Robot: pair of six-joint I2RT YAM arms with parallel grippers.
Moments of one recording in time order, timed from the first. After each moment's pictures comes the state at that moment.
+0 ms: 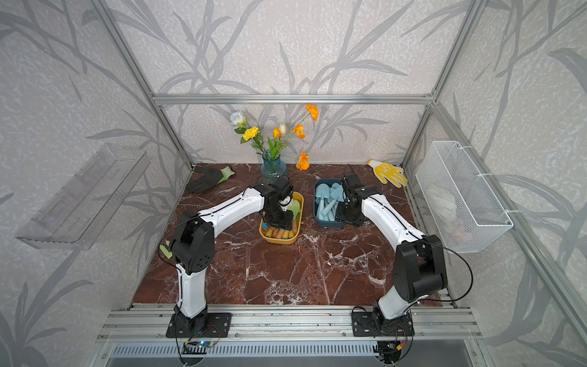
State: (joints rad) left arm -0.62 2.00 1.66 -1.04 0.17 -0.33; right arm 0.28 1.60 1.27 -0.95 -0.06 0.55
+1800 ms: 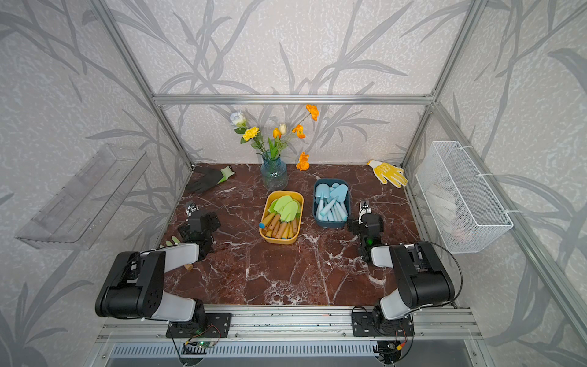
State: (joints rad) left arm 0.01 1.46 0.47 0.47 -0.55 -0.22; right arm 0.14 1.54 0.39 0.71 0.24 -0.04
